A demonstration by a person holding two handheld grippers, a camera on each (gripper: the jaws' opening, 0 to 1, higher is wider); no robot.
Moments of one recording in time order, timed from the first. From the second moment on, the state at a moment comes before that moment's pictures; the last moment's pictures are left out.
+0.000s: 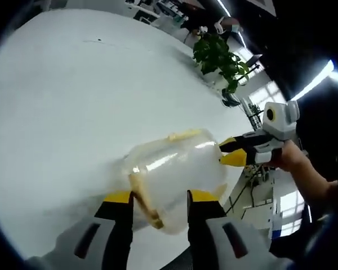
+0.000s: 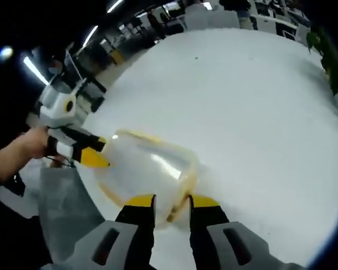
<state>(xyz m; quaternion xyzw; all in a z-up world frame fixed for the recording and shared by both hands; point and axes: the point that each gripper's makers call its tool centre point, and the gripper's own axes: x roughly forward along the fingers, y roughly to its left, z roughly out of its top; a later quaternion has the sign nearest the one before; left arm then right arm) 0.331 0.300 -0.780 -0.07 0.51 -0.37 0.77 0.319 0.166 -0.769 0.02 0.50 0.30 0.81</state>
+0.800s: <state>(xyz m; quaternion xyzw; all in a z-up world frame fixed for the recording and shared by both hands) 0.339 0.301 -0.756 0.02 0.45 -0.39 0.80 0.333 0.175 -0.749 -0.04 0.45 0.35 0.82</state>
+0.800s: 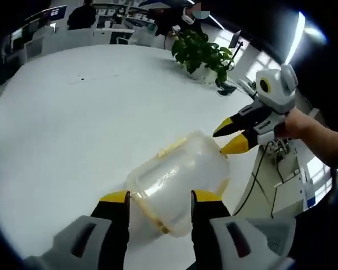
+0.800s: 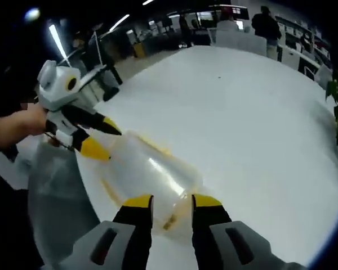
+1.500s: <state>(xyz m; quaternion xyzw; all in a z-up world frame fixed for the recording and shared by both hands) 0.340 0.284 -0.741 0.08 0.40 -0.44 0.80 0.335 0.203 -0.745 -0.07 0.42 0.42 0.80</state>
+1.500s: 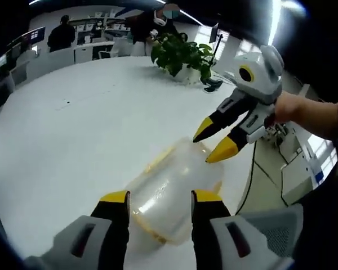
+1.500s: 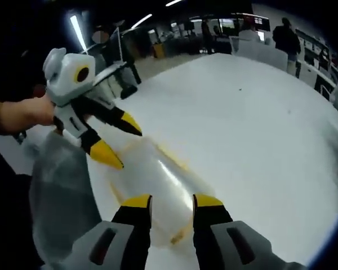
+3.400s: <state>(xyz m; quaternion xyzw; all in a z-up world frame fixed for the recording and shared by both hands) 0.305 0.257 -0.762 0.26 0.35 -0.50 0.75 0.370 0.246 -0.766 -0.15 0.46 0.48 0.74</state>
